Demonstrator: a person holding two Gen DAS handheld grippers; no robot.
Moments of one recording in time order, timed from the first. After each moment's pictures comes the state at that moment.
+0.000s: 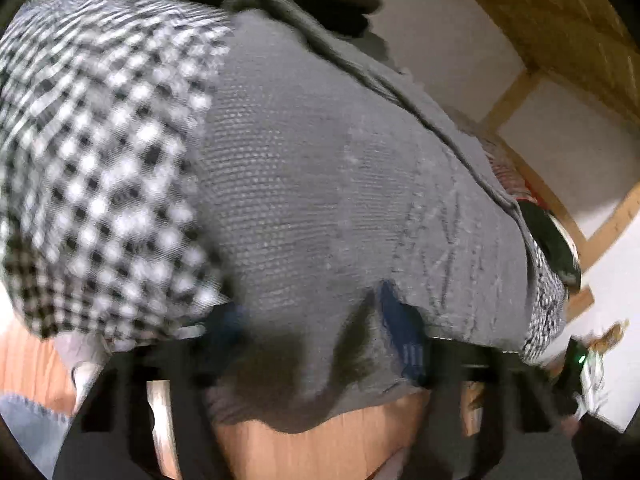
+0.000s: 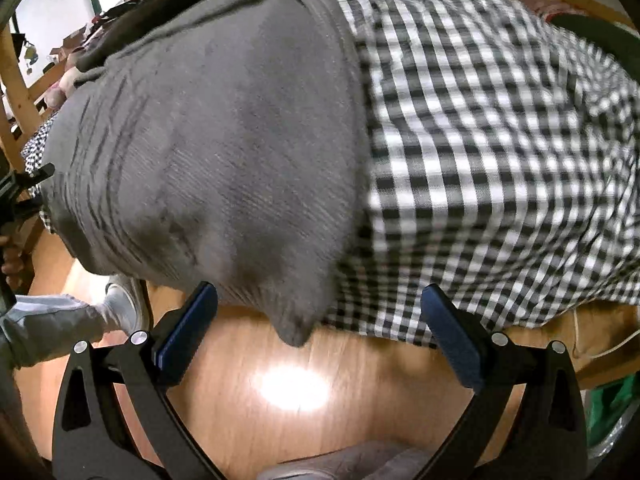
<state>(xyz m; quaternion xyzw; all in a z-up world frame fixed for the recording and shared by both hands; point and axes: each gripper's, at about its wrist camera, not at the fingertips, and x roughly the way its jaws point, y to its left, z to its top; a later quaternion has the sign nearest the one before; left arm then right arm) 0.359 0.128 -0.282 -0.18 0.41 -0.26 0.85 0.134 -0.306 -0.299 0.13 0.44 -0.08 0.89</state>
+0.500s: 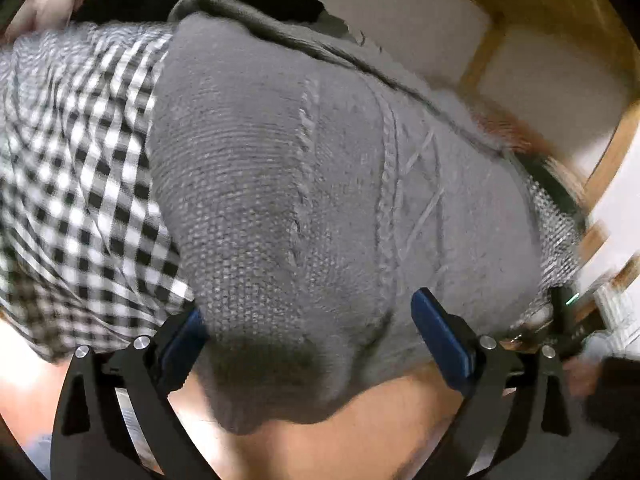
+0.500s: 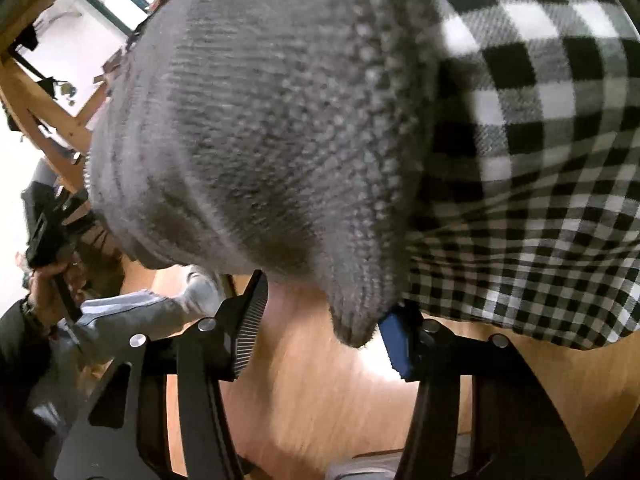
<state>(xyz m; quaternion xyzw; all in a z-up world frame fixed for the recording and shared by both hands) 0.330 0.084 -0.276 -0.04 0.38 -0.29 0.88 0.147 -0.316 -0.375 0.25 0.46 0.05 0.85</state>
